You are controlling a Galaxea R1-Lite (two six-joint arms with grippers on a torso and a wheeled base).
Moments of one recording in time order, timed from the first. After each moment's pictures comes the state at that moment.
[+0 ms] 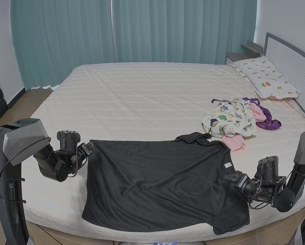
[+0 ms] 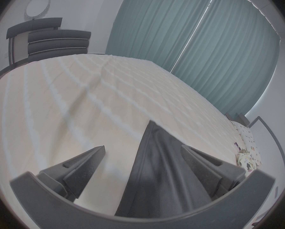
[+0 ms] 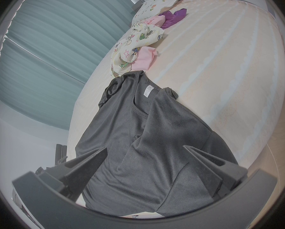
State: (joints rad) left arm -0.12 2.32 -0.83 -0.94 0.22 -0.70; right arm 0.29 2.04 -0.22 -1.13 -0.02 0.97
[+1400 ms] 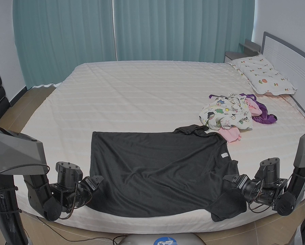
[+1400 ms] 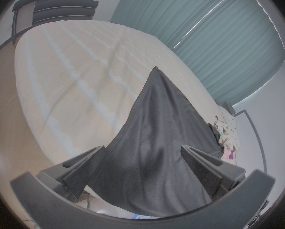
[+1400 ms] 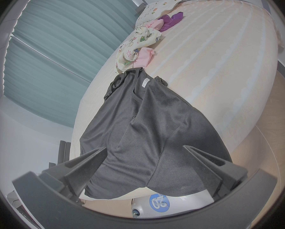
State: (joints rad) left arm -0.30 2.18 -0.30 -1.16 0.14 -0.93; right arm 0.31 2.05 -0.17 -1.23 -0.03 0.96
